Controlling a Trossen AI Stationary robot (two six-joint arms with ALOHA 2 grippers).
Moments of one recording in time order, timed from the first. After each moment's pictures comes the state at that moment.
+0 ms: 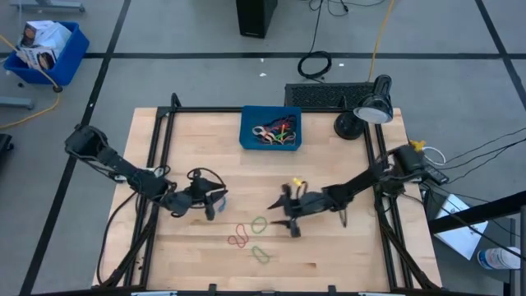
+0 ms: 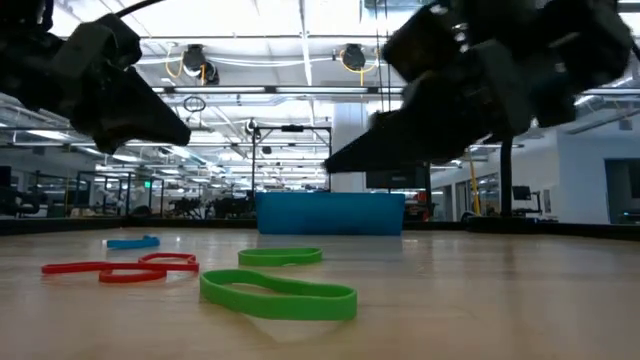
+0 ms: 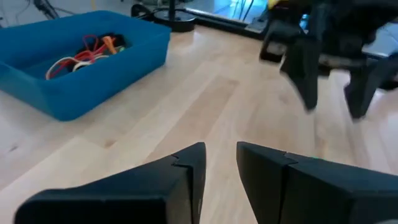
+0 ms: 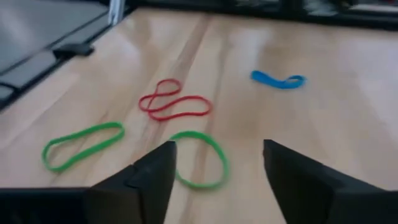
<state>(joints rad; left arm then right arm) -0.52 1.20 0.27 0.47 -0.79 -0.52 0.29 1.84 0.67 0.78 0.10 0.03</state>
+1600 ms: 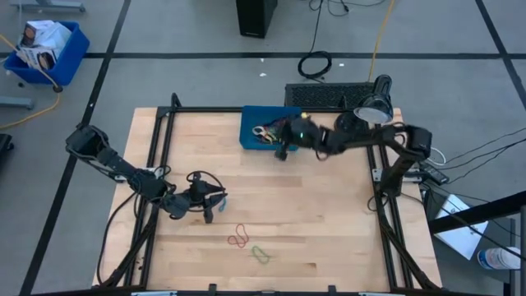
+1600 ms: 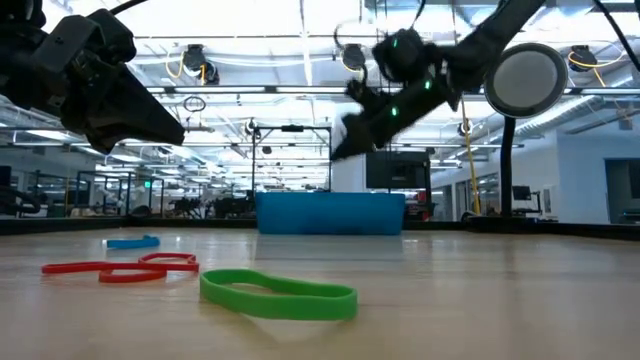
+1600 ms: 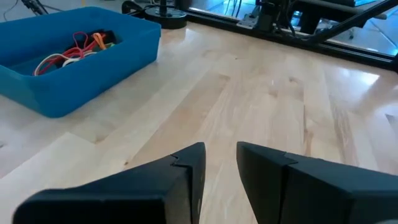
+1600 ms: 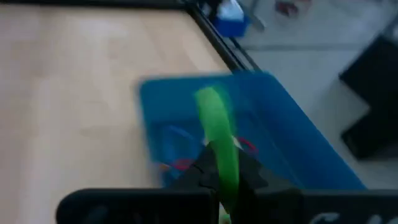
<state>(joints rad) -0.56 1.20 0.27 0.46 -0.79 -0.53 -0.34 1.69 0.89 0.35 0.15 -0.17</state>
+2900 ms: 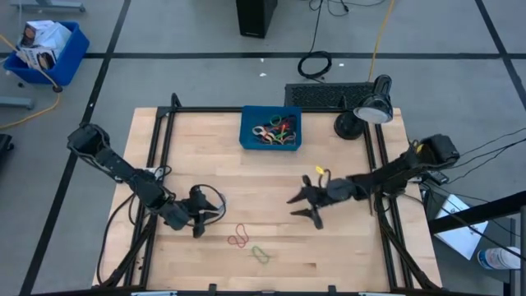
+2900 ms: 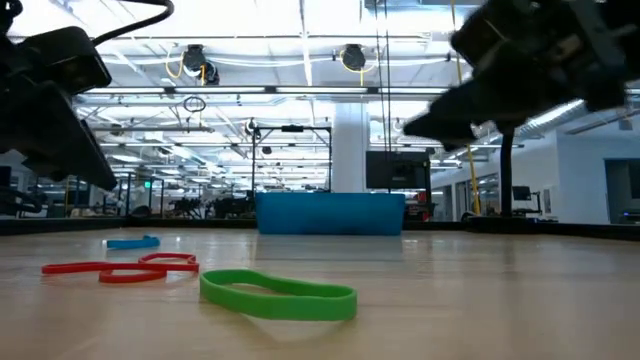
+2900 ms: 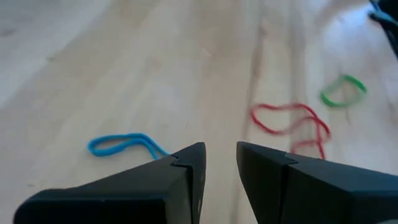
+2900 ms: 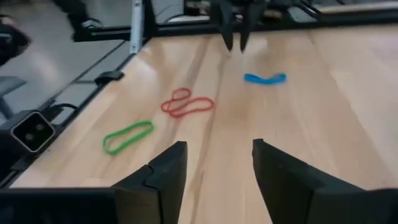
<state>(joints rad) -0.67 1.20 0.32 0.13 -0.54 -0.80 0.26 1.46 0.39 0.77 0.03 0.15</state>
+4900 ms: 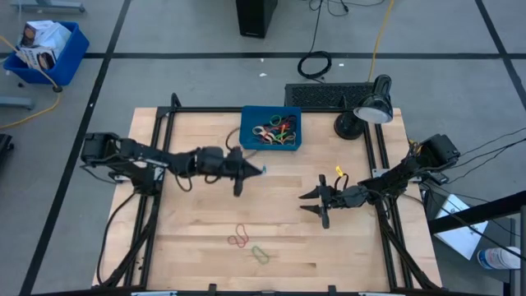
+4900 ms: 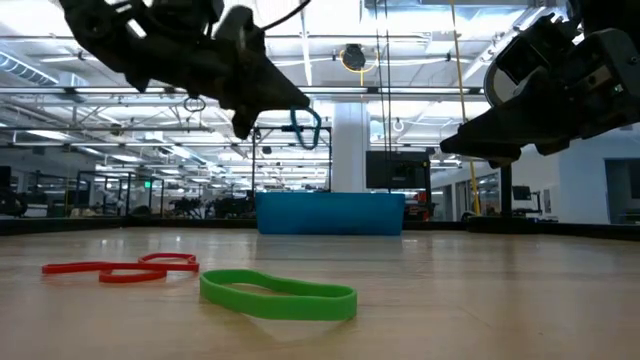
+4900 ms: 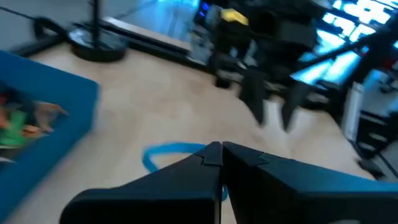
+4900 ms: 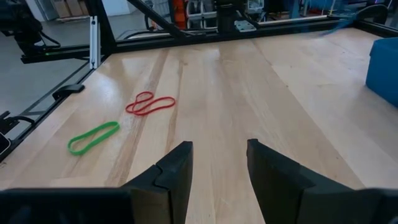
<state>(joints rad) 0.06 1.46 0.61 0.58 0.08 -0.29 0.39 1.46 0.18 1.02 0.37 0.22</state>
